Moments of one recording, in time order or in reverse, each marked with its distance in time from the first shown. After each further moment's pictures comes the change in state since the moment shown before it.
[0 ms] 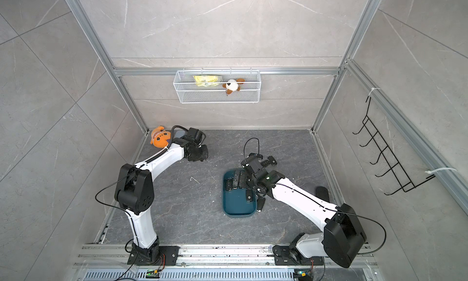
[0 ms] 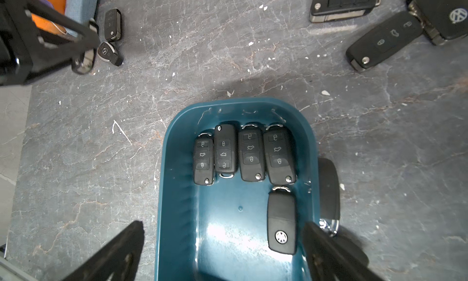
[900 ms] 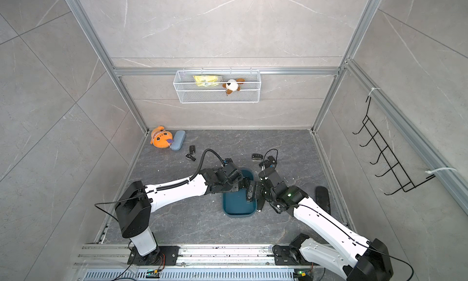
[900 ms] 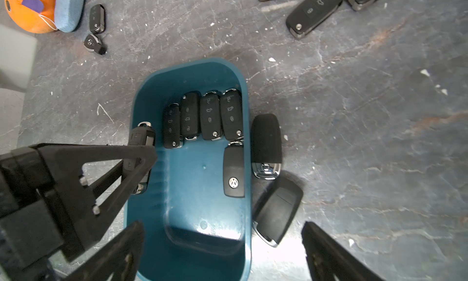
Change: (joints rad) left arm -0.558 -0.139 -0.211 0.060 -0.182 -0.398; right arm -0.053 -0.338 -0.216 -0.114 -0.005 -0.011
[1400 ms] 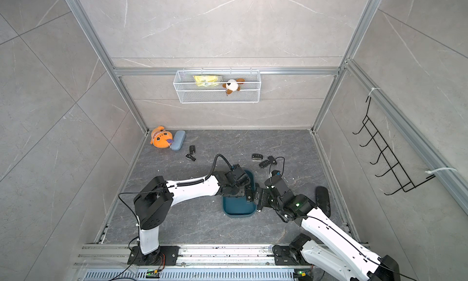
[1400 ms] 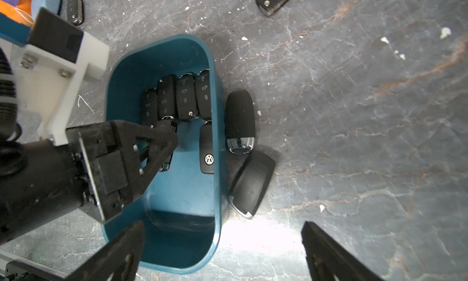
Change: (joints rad) left arm -0.019 0.179 0.063 0.032 0.077 -0.010; right arm 0.000 -0.151 -0.084 -0.093 0.028 0.032
